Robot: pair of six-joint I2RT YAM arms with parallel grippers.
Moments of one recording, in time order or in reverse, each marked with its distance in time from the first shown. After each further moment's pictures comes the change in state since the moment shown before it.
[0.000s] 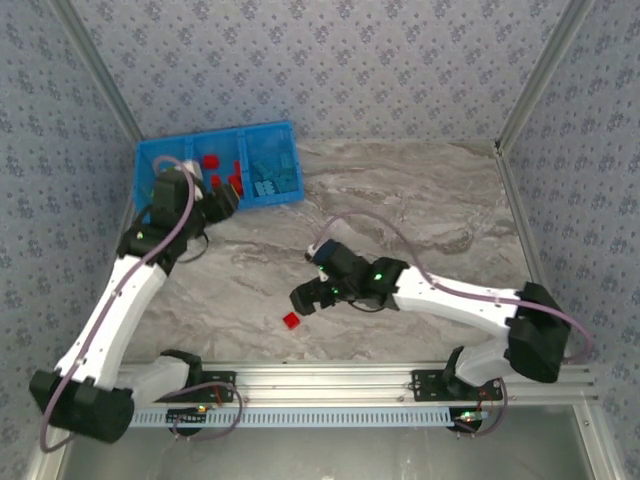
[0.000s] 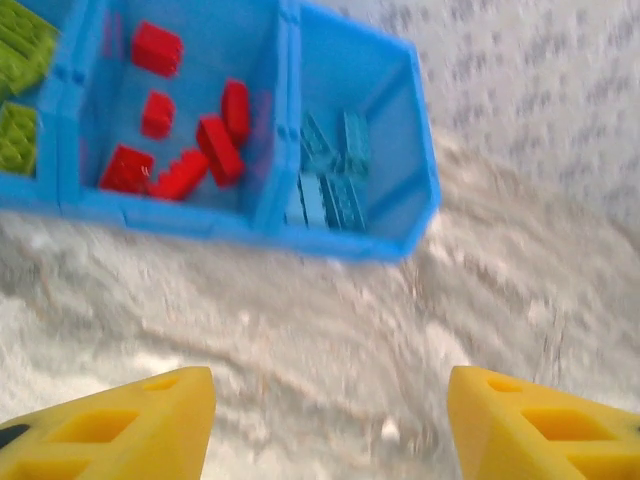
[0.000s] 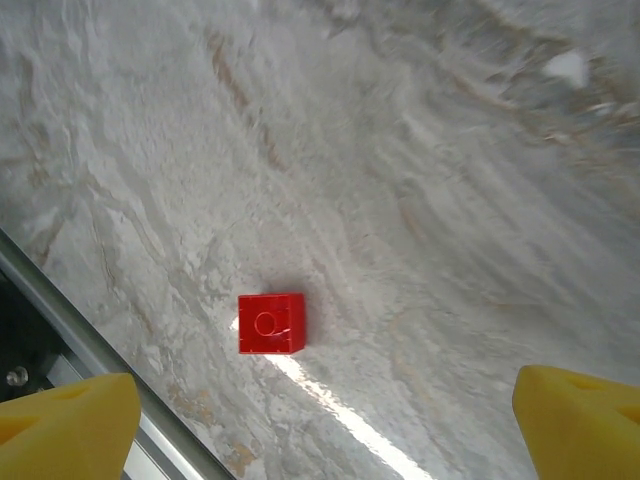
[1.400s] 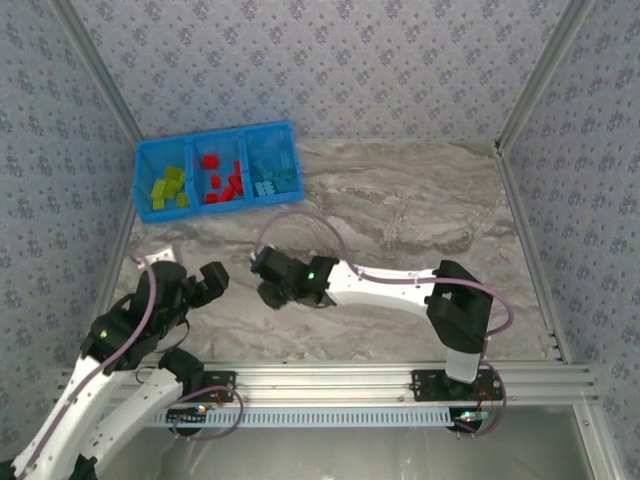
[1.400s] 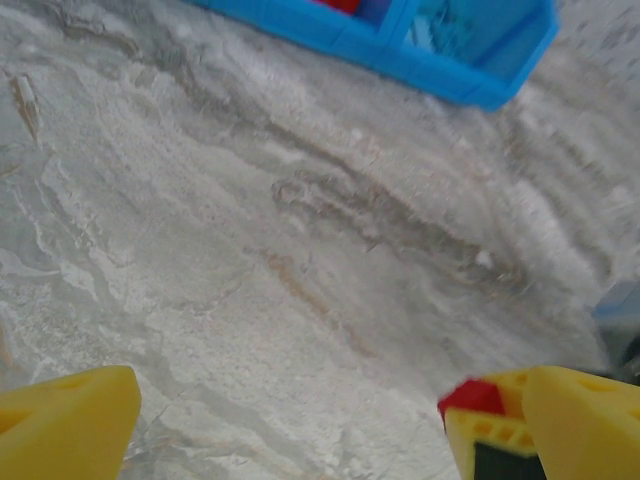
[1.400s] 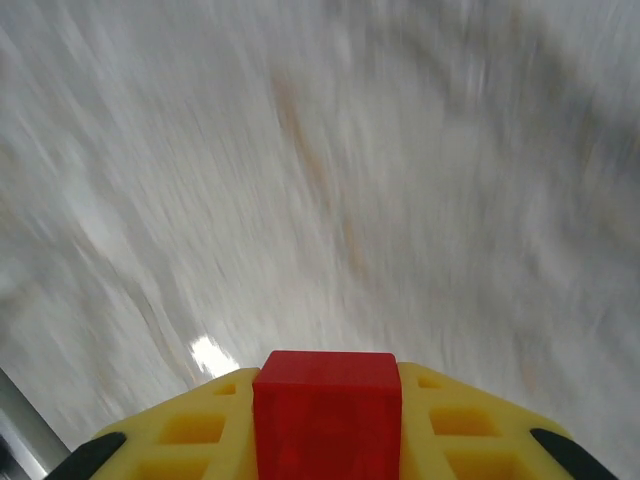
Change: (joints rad) left arm -0.242 -0.572 -0.289 -0.389 -0.238 -0.237; right arm 0.103 0.378 0.394 0.012 0.175 -0.098
